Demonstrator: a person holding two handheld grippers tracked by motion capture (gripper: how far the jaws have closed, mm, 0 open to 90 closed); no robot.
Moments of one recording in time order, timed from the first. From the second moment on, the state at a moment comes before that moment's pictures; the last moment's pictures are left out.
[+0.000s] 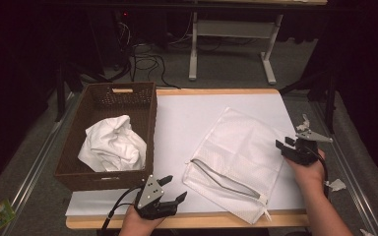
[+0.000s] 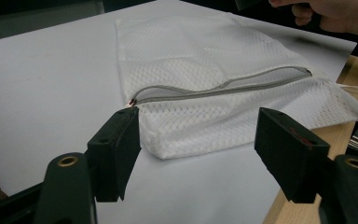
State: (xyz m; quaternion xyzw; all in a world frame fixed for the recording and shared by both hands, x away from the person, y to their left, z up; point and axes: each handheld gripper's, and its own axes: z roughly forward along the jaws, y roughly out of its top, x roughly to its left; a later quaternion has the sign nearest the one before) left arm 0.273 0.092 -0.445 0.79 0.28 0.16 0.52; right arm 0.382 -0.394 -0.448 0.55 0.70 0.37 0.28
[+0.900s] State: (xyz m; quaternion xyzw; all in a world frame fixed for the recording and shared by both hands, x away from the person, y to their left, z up) left arm 0.283 0.079 -0.450 0.80 0.26 0.16 0.52; right arm 0.299 -0.288 -0.444 0.43 0.77 0.43 0.18
